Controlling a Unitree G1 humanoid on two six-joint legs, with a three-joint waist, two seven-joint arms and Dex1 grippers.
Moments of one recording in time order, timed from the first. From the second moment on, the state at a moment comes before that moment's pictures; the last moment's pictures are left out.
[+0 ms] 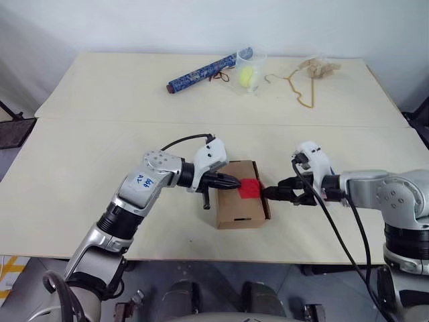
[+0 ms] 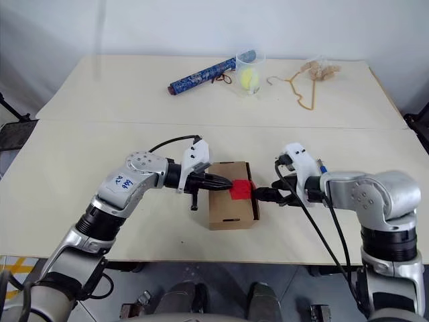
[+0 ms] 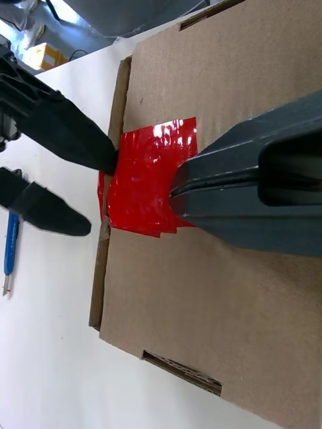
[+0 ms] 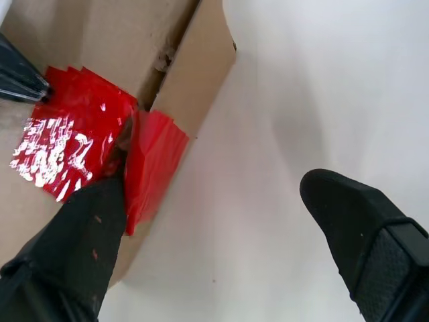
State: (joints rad) left arm -0.76 0.43 -0.34 0.01 -0.24 0.64 -0.99; right arm -0.65 -0.66 -0.09 -0.29 0.74 1.60 0.44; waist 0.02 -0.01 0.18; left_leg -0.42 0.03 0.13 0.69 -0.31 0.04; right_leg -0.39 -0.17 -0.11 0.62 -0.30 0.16
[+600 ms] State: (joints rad) left arm -0.75 0.43 -0.36 0.00 -0.22 0.63 -0.98; right arm -0.79 -0.75 0.21 -0.33 0.67 1.59 0.35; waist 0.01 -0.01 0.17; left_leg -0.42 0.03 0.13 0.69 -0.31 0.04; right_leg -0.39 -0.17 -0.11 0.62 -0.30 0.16
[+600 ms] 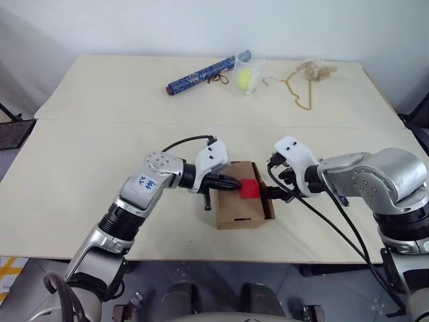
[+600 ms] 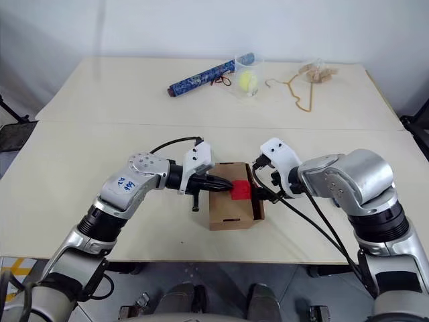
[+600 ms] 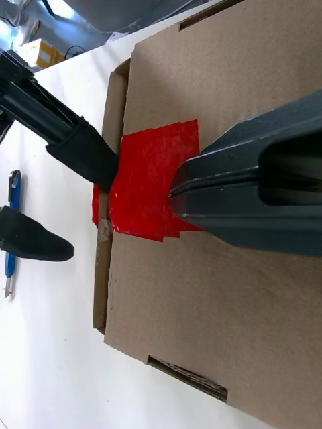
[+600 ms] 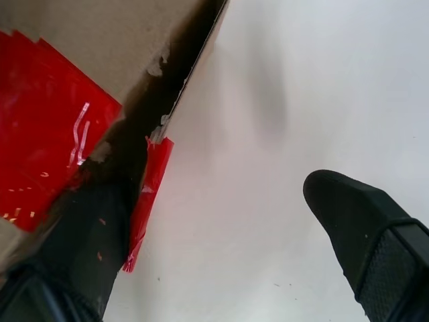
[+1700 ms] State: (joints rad) left arm -0.73 0.44 -0.34 0.04 -0.23 0.51 -1.04; right arm -0.70 -0.81 -0.05 0.05 0.79 1.61 0.78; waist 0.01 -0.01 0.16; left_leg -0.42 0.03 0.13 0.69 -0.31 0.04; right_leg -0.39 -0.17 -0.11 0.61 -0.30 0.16
